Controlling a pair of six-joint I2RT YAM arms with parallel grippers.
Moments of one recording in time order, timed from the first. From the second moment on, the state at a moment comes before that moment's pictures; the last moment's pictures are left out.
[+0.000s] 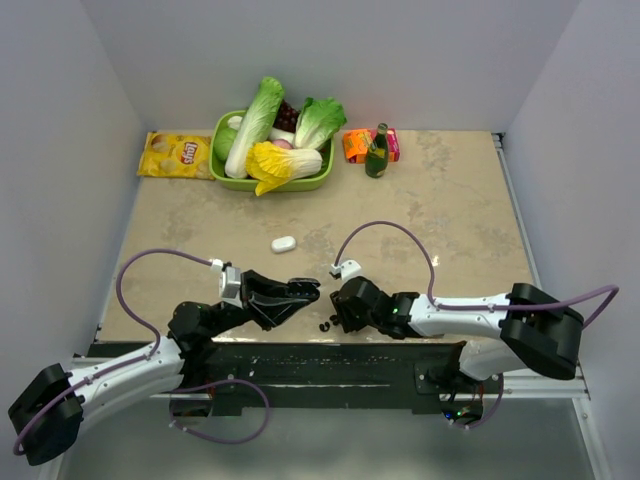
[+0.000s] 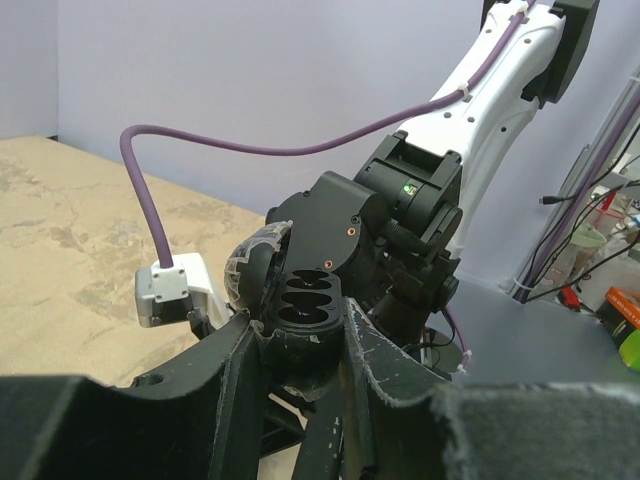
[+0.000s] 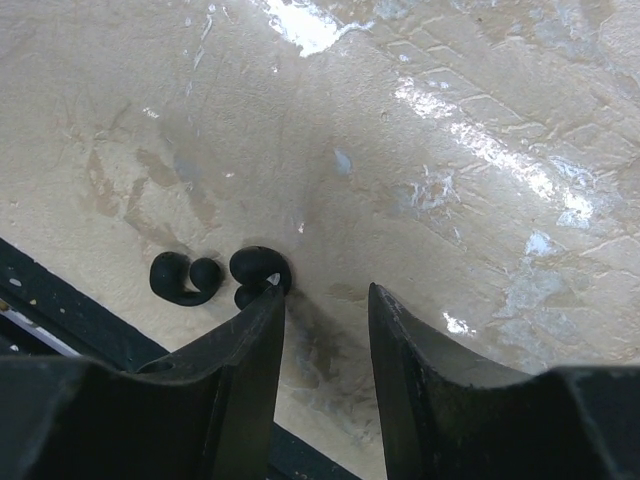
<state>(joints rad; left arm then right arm) -0.86 0.66 0.05 1.03 0.36 -0.46 1.11 1.35 0.55 -0.09 0.25 0.51</state>
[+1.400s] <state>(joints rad) -0.86 0.67 0.05 1.05 0.37 -0.46 1.11 1.42 0.59 0.01 0.23 0.50</state>
